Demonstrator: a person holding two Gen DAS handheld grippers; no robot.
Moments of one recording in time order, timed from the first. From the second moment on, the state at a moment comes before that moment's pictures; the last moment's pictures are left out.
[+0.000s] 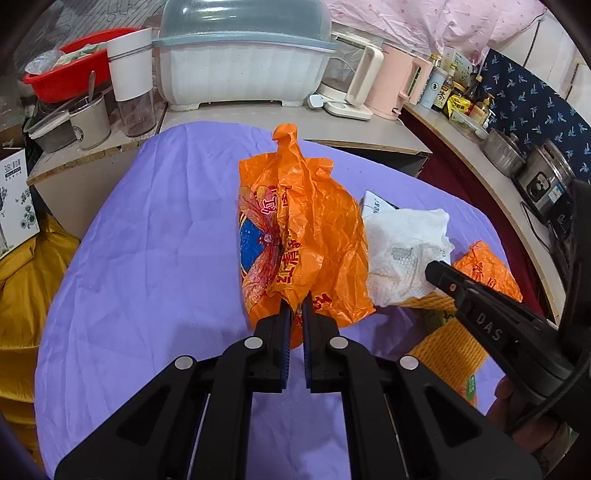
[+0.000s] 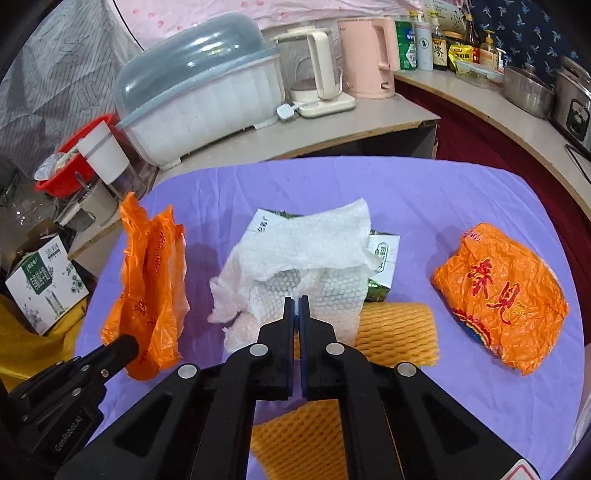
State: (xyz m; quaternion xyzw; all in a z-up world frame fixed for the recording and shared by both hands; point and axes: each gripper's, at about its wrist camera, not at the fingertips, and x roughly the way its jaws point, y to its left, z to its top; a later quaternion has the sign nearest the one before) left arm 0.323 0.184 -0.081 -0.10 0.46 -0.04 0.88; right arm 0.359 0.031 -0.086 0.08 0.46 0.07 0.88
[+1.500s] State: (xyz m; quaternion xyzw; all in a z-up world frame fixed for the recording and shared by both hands) left arm 0.130 -0.147 0.035 0.06 0.38 -0.28 0.88; right arm 0.085 -0.311 0.066 0.19 0.28 -0.18 0.93
